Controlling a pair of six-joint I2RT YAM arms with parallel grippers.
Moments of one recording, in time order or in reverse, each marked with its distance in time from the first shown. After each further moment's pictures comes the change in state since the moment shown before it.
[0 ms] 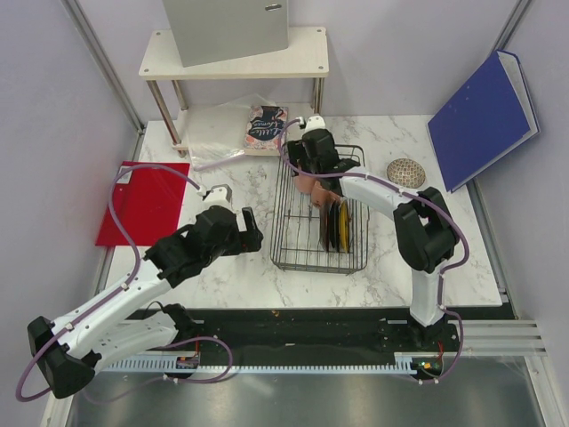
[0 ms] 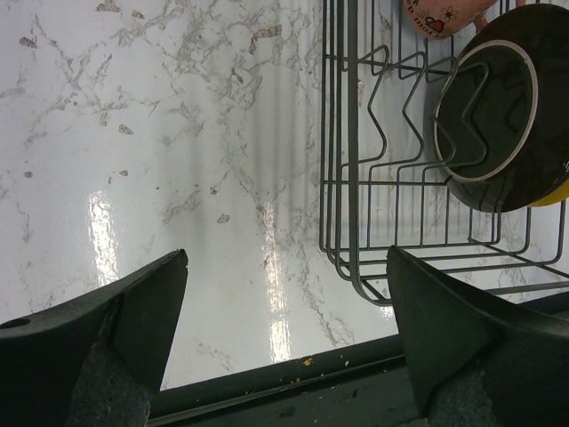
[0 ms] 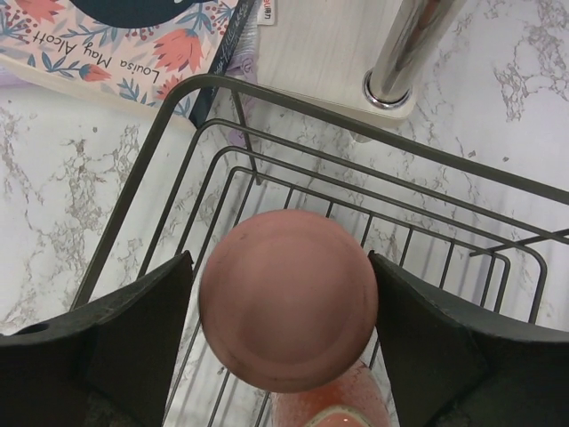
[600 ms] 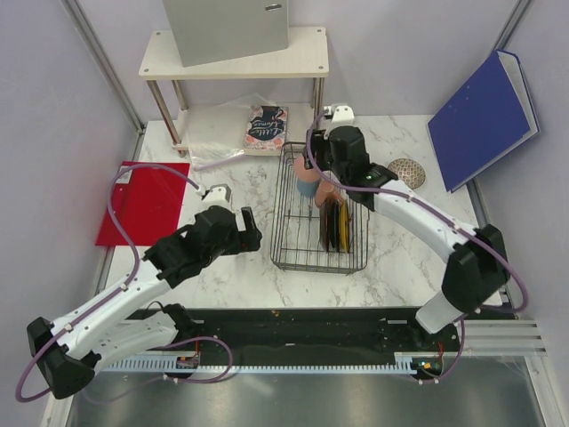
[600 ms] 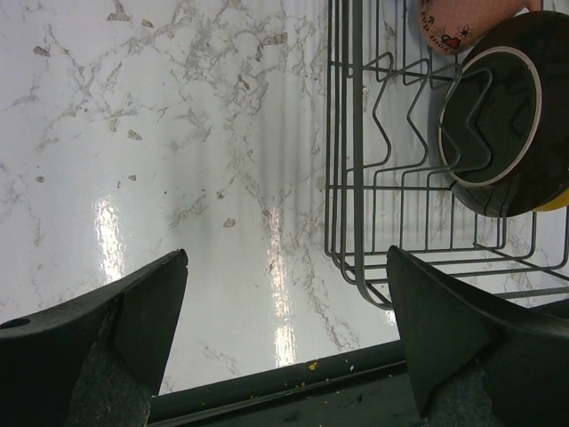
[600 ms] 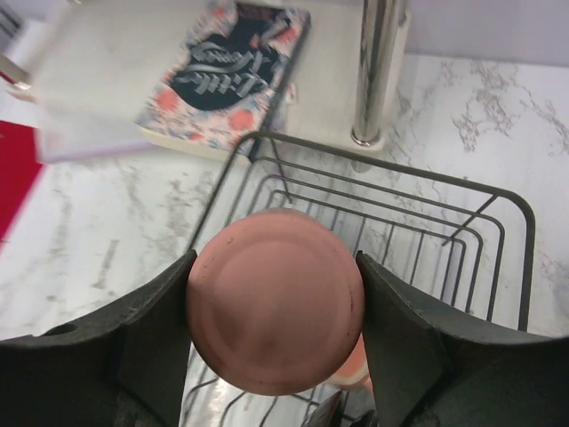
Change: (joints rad) left arm 0.000 -0.004 0.000 0.000 -0.011 0.013; right arm 0.011 -0.330 -0.159 -0.004 -0.003 0.062
